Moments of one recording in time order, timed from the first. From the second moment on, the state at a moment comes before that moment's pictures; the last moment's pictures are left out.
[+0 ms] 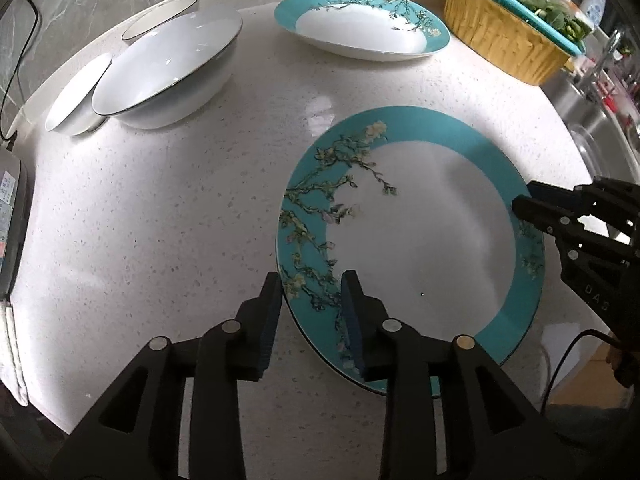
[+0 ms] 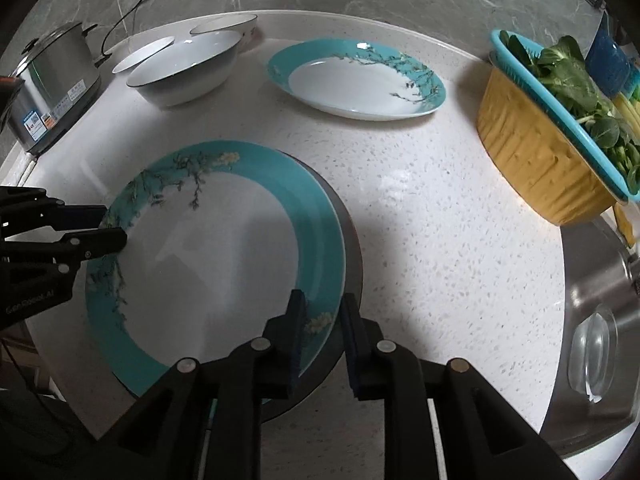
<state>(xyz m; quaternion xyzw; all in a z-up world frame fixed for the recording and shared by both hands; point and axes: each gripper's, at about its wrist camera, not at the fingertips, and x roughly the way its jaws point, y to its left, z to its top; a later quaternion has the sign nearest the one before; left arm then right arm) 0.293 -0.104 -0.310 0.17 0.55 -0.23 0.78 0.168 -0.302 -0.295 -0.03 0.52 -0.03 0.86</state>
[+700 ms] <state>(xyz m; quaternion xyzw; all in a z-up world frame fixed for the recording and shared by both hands) 0.329 -0.092 -0.239 0.07 0.49 -0.24 0.83 0.179 -0.370 -0.222 0.14 0.44 -0.04 0.89</state>
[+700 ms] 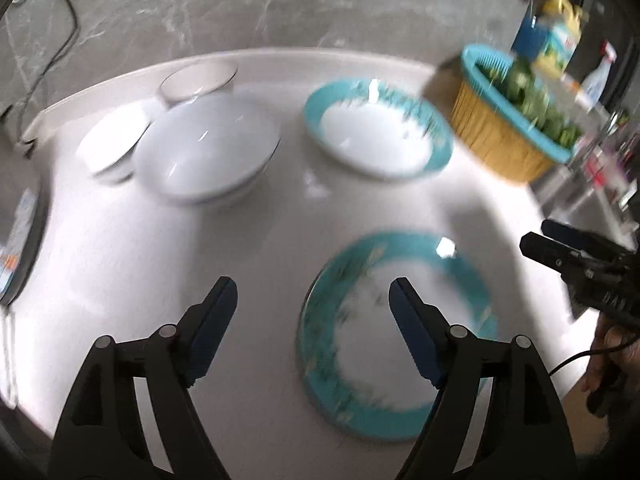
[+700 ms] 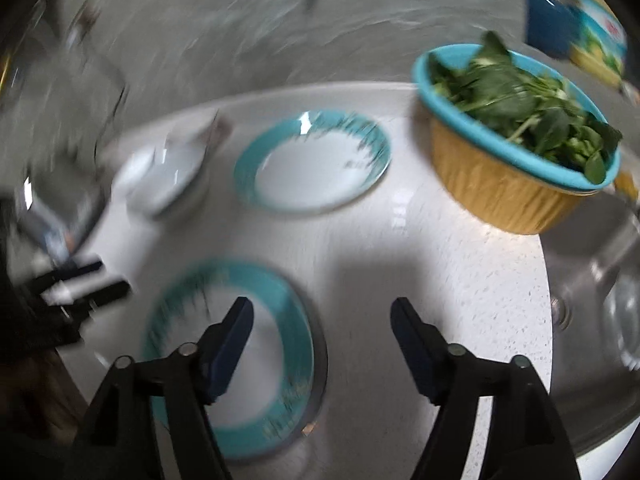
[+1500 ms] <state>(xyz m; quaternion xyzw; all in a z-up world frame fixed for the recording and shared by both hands) 0.564 -0.211 -0.211 0.18 0.57 -0.35 0.72 0.260 -0.435 -0.254 0.31 0.38 -0.08 0.87</state>
